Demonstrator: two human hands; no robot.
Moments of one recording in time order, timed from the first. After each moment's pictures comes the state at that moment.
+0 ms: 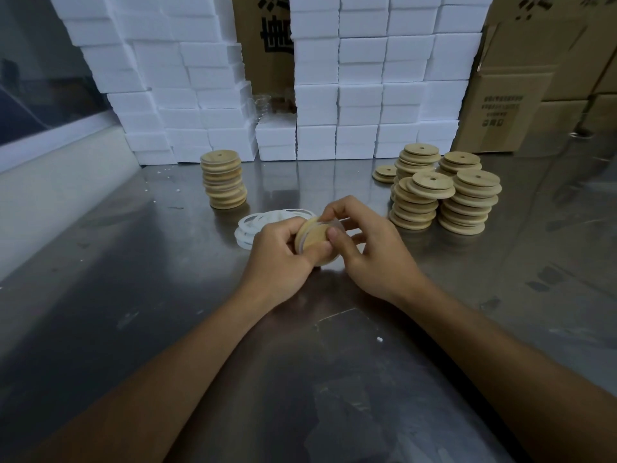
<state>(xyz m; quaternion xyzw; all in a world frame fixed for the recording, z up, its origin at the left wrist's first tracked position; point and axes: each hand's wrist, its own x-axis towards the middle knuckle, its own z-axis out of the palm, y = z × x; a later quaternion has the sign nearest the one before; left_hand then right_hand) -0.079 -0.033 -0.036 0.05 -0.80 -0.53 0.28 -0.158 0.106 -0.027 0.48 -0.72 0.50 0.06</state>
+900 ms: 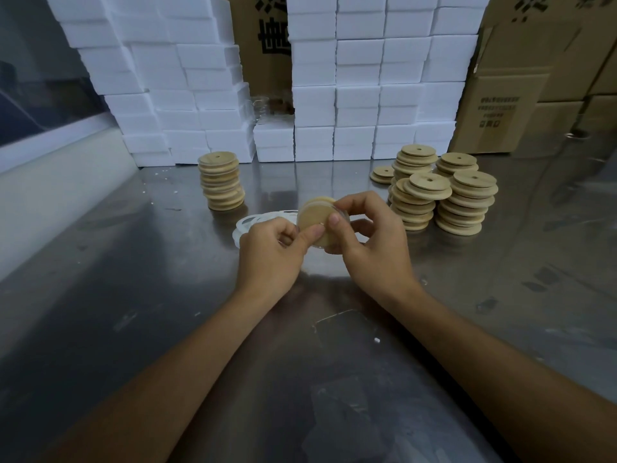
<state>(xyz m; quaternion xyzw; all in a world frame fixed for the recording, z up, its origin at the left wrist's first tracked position) -0.081 -0.030 -0.030 0.17 -0.82 -0.41 0.35 -0.146 0.096 -0.026 0.34 -0.68 0.64 0.09</state>
